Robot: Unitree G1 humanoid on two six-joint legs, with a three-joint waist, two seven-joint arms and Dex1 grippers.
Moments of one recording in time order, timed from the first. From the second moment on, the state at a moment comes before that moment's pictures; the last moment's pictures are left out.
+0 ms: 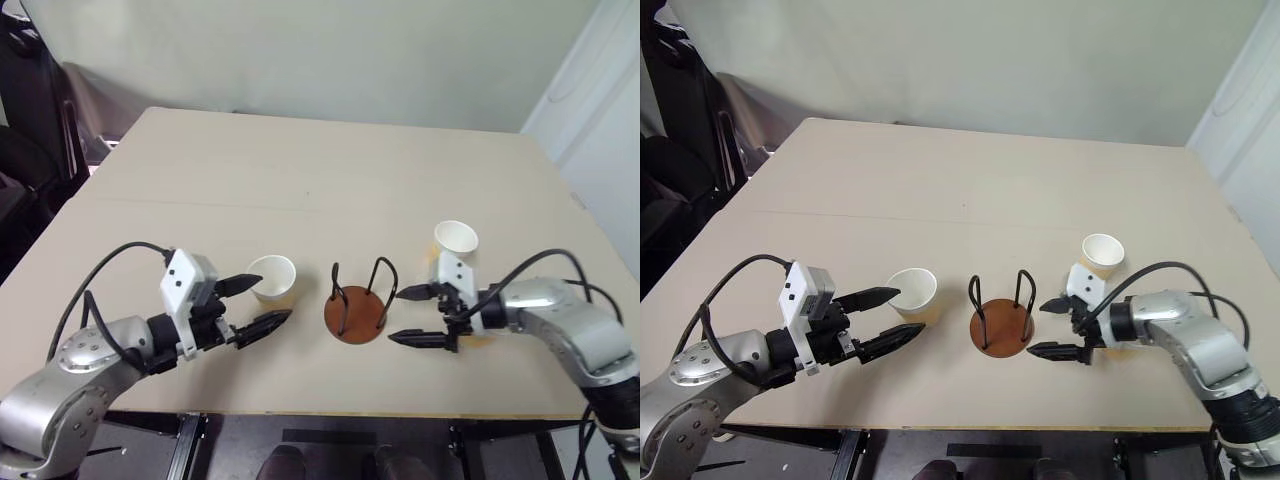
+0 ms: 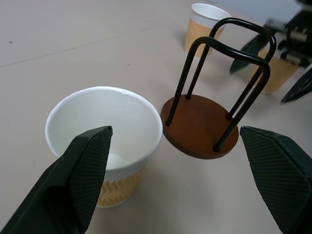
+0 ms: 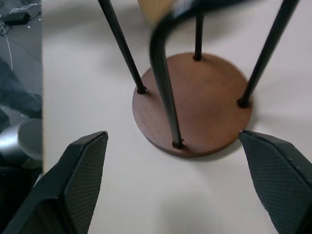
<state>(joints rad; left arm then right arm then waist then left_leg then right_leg) 0.02 0.79 0.31 -0.60 -0.81 0.76 -0.70 -0.39 -0.85 0.12 -0.39 0.50 0.79 1.06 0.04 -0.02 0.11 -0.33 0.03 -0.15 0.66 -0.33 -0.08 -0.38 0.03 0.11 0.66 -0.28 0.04</state>
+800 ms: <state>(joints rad) -0.06 0.79 0.23 -0.53 -0.78 0.74 -0.76 -0.17 -1.16 -0.13 -0.42 0.56 0.79 1.16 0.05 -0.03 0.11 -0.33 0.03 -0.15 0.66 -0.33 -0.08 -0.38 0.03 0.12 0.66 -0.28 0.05</state>
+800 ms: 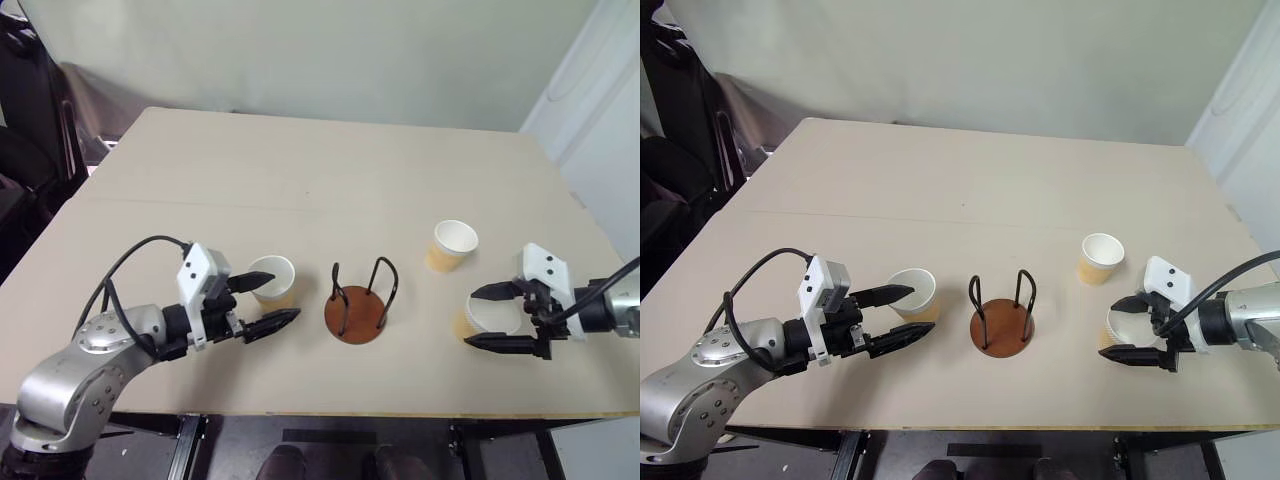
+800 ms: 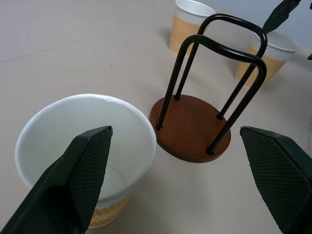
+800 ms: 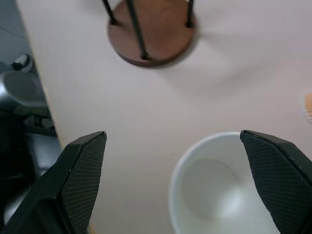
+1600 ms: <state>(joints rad) -0.06 0.79 0.23 -0.53 -0.78 0.74 -0.74 -0.17 -1.16 0.09 -0.41 0.38 0.72 1.14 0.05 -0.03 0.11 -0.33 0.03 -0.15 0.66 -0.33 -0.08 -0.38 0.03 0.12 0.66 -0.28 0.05</state>
